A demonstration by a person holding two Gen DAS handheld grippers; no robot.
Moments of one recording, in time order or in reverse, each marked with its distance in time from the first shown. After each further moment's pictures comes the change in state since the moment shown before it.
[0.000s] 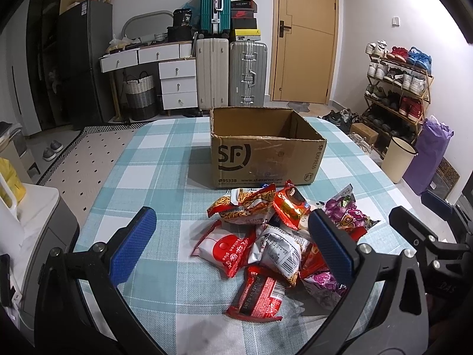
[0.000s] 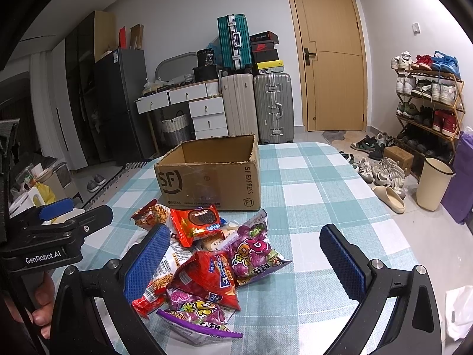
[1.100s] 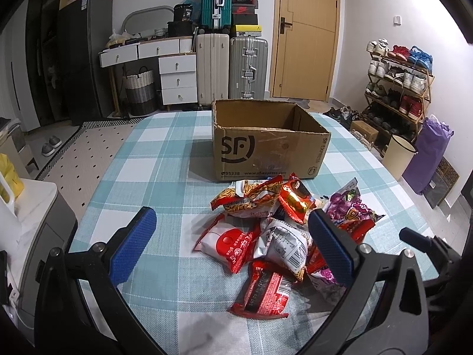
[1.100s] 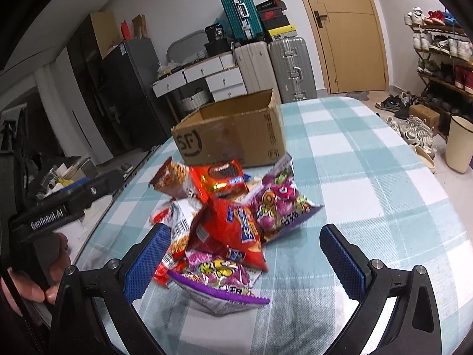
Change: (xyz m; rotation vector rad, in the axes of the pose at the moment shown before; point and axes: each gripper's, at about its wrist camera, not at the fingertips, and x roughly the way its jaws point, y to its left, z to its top) left arm 0.012 0.006 -0.005 -0.045 0.032 -0.024; right arm 0.024 -0.008 -0.034 0.091 0.165 0.167
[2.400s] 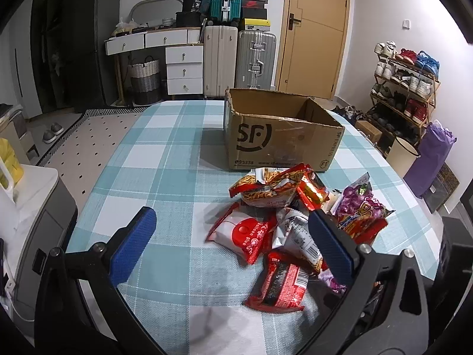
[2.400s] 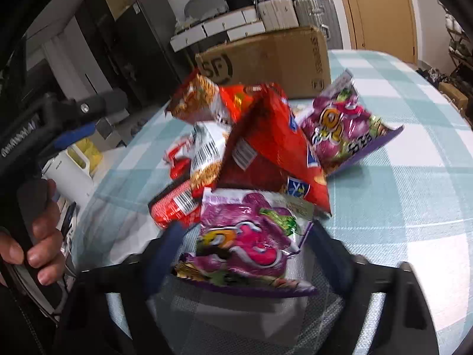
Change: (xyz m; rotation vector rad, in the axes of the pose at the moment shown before) left arm 0.011 0.024 -0.009 -0.026 -0.013 0.021; right arm 0.060 0.028 -0.040 -0.035 0.216 0.110
